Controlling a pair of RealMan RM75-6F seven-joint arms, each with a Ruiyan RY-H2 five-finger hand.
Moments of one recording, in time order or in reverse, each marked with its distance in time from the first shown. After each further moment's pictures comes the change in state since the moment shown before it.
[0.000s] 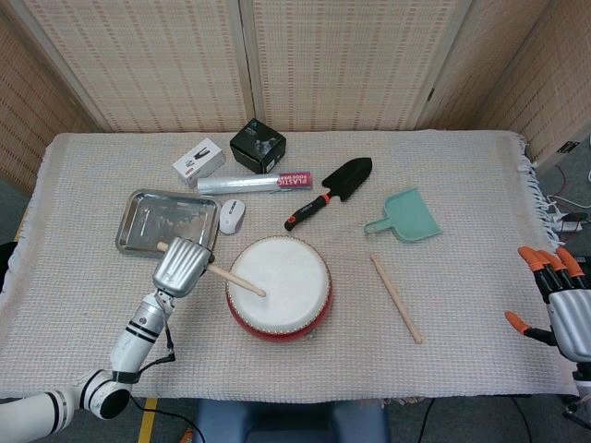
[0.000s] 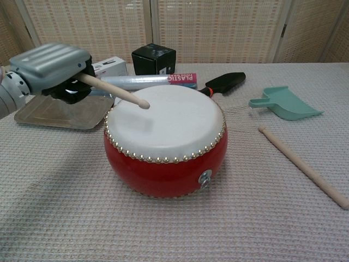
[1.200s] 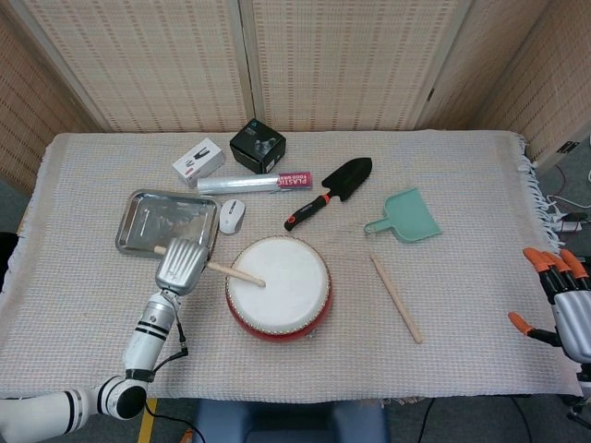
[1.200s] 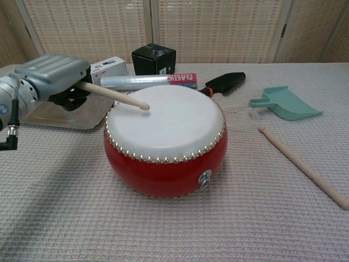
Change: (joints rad) left arm -0.030 -0.038 -0.013 -0.075 -0.277 0.054 0.177; right arm -0.001 -0.004 -0.007 0.029 0.007 0.005 0.047
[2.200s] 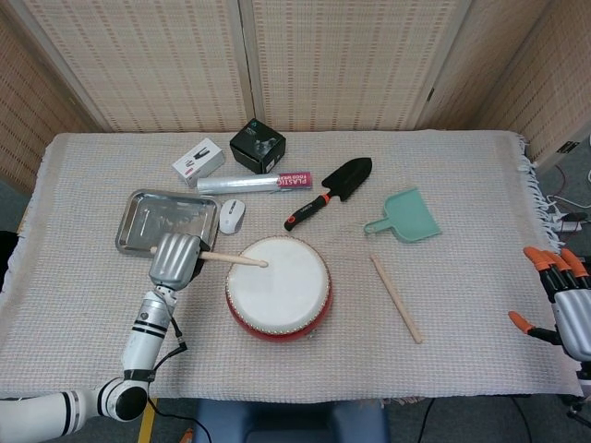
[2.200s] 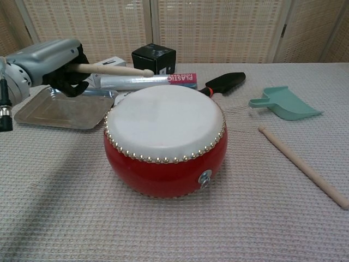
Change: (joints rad) left arm -0.006 0.016 -0.017 -0.053 -0.034 0.051 -0.158; right arm 0.004 -0.006 0.001 0.010 0.011 -0.010 0.006
